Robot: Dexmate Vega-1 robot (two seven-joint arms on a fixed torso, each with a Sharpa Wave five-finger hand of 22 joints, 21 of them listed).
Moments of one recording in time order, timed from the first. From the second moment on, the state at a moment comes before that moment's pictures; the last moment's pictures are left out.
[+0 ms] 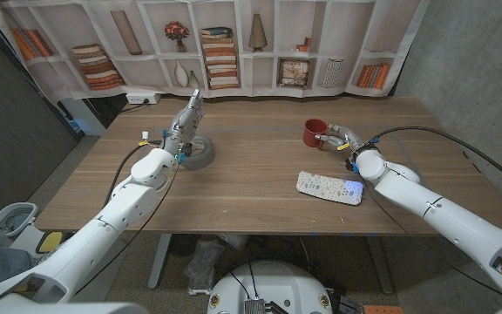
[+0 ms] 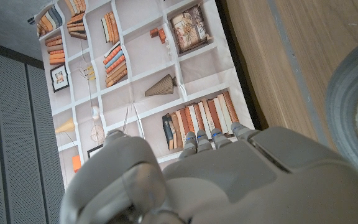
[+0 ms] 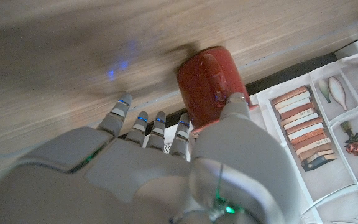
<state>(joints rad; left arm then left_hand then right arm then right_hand) 0.93 0.62 0.31 -1.59 -0.66 -0.18 0.07 0.44 0.10 -0.24 0.09 0.36 -0.06 0.02 0.20 0.18 -0.10 -0.04 0.21 0.18 -0.15 -0.01 0.19 0.18 -0.17 -0.03 0.20 0.18 -0.75 -0.72 -0.61 -1.57 0.01 -0.32 -0.23 0.76 0.08 0.02 -0.10 0.23 0.23 -0.12 0.18 0.20 0.09 0.01 0.24 0.19 0.03 0.04 0.19 0.18 0.15 0.15 0.20 0.18</state>
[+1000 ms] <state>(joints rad) 0.93 0.61 0.31 -1.57 -0.66 -0.19 0.07 0.44 0.11 -0.25 0.10 0.36 -0.06 0.02 0.20 0.18 -0.10 -0.04 0.21 0.18 -0.15 -0.01 0.19 0.18 -0.17 -0.03 0.20 0.18 -0.74 -0.73 -0.62 -1.58 0.01 -0.33 -0.20 0.71 0.02 -0.03 -0.09 0.28 -0.01 -0.06 0.17 0.20 -0.02 0.04 0.20 0.19 -0.05 0.07 0.18 0.18 0.11 0.17 0.20 0.18</state>
